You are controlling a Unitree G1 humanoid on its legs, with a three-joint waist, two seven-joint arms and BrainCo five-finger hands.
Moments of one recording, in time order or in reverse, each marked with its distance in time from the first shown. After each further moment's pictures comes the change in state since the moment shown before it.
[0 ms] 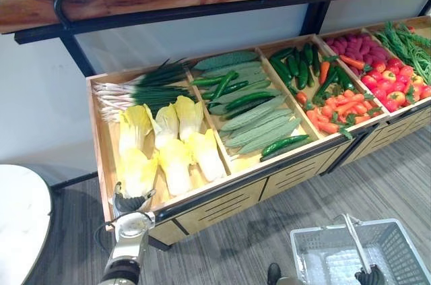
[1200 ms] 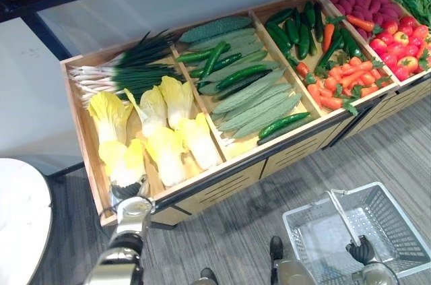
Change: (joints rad) left arm -0.163 -0.035 0.008 0.152 -0.153 -0.061 0.210; right arm -0.126 -0.059 0.120 0.040 0.003 -0.071 -0.021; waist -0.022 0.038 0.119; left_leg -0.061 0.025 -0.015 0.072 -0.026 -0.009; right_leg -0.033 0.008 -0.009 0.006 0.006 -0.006
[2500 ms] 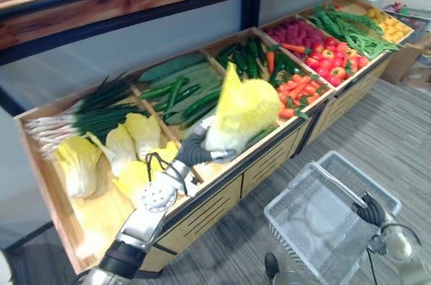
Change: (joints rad) left arm 0.133 0.217 -0.484 -0.919 0.074 -0.331 -0.843; right arm -0.019 -0.216 0.016 -0.448 -0.078 -0.084 0.258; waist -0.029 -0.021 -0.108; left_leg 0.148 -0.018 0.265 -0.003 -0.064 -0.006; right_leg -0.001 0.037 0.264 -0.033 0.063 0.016
